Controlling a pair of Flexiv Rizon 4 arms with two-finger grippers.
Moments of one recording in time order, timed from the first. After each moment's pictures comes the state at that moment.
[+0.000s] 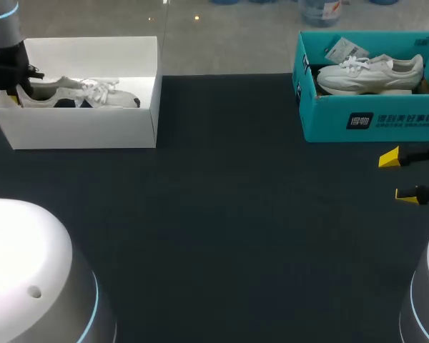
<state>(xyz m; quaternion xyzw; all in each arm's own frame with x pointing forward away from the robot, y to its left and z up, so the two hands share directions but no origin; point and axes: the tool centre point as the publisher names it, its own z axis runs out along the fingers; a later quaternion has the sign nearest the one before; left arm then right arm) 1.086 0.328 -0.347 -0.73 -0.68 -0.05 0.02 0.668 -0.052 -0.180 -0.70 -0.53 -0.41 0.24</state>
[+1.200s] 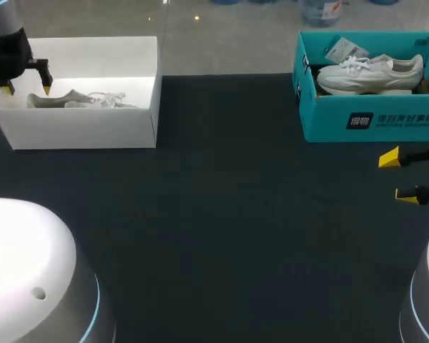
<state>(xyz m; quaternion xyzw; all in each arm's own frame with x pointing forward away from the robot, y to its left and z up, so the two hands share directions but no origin) 1.098 0.306 -0.312 -0.69 -0.72 -0.03 -0.01 0.668 -0.053 -0.180 -0.70 -0.53 -0.41 0.24</state>
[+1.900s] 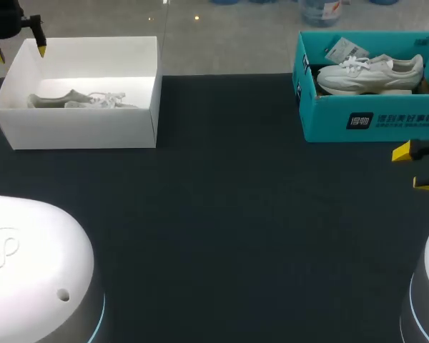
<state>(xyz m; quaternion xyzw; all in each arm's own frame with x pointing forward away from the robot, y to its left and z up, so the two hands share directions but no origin) 1.100 0.294 -0.218 -0.61 -0.79 -0.03 -0.03 0.692 -0.093 -0.178 -0.70 -0.57 -0.40 0.16</state>
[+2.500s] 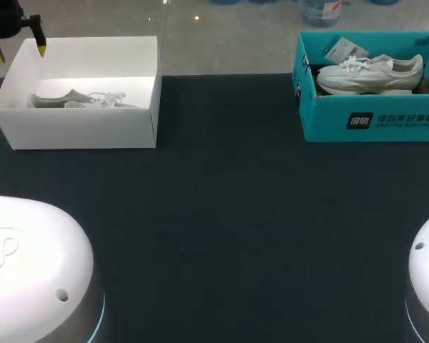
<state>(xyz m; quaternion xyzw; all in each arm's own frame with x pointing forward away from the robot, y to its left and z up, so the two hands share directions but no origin) 1.101 0.294 -0.218 -0.61 -0.79 -0.03 -0.03 0.809 -0.193 -0.138 -0.74 -0.60 -0.30 0.01</state>
